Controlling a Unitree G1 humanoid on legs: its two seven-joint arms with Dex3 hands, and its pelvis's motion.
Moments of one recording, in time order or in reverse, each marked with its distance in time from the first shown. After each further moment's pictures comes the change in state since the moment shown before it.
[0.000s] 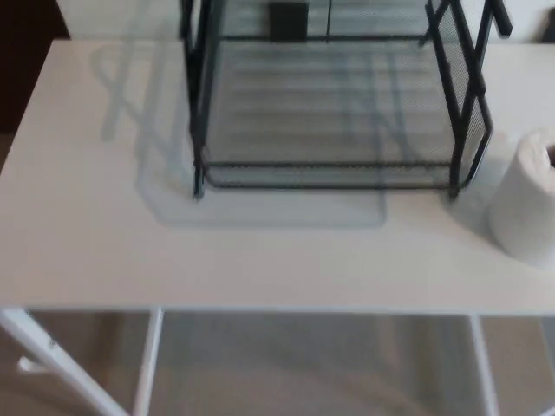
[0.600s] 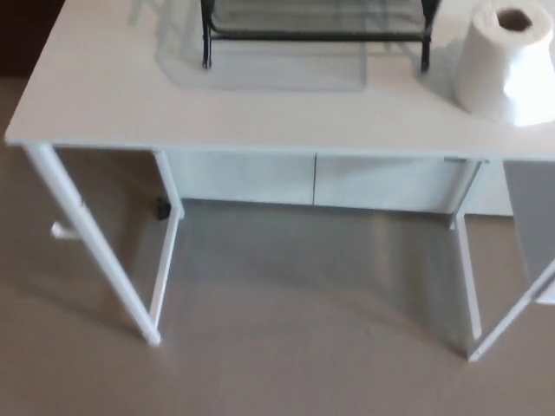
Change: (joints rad) left_arm 0.001 0.001 0.002 0.042 0.003 0.007 -0.001; right_arm 0.033 0.004 -0.053 0.044 0.036 -0.017 0.056
